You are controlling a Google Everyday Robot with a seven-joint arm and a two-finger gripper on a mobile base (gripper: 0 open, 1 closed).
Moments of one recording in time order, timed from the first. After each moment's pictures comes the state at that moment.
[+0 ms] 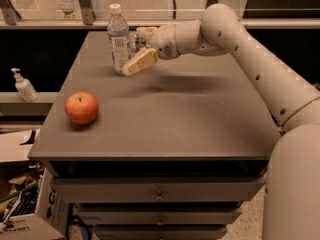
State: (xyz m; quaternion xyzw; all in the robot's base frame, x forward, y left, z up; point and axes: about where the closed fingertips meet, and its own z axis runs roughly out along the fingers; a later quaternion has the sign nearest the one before) arm 0.717 0.068 0.894 -0.55 0.59 0.33 0.49
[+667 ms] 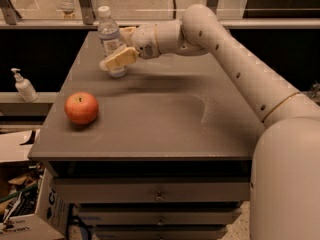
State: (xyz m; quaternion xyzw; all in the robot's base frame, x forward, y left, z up) arm 0.706 0.129 0.905 -0.56 0.55 0.38 0.49
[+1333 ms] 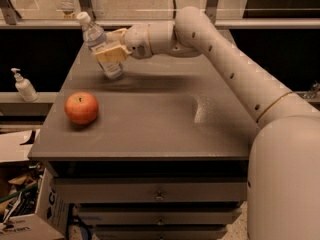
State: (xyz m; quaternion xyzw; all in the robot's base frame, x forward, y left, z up) arm 0.705 0.149 0.910 -0.54 0.55 0.39 0.50
